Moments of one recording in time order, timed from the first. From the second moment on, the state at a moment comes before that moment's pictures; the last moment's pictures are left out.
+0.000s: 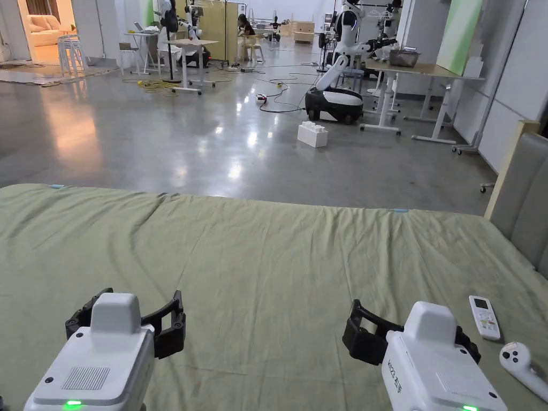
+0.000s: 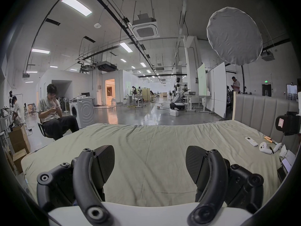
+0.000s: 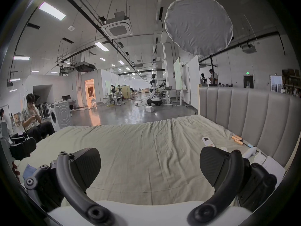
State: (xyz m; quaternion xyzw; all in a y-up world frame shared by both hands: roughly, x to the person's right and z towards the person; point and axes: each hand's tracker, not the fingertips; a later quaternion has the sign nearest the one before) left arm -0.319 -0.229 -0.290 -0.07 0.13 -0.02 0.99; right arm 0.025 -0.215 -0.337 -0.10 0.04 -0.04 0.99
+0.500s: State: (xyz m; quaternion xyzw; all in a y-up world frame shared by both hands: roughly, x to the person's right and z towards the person) left arm -0.325 -0.223 -0.294 -0.07 0.12 0.00 0.99; right arm 0.016 -0.207 -0.341 -0.13 0.02 -0.03 0.99
